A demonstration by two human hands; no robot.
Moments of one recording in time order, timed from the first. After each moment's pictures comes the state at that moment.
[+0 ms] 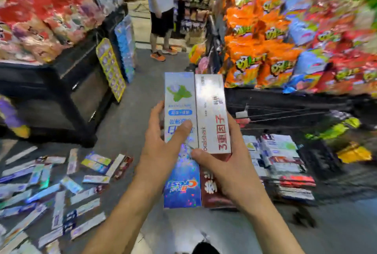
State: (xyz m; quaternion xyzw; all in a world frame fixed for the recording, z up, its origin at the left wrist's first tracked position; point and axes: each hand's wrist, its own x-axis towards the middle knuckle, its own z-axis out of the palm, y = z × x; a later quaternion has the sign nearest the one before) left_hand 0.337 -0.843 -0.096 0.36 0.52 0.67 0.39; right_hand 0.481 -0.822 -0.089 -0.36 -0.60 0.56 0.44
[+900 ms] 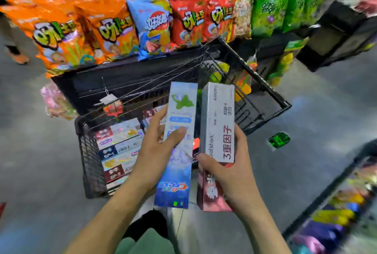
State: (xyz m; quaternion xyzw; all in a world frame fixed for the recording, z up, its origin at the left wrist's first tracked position) left_hand 0.802 -0.632 -0.163 0.46 0.43 0.47 0.61; right_hand 0.950 -0.708 -0.140 -0.58 -0.41 0.42 0.56
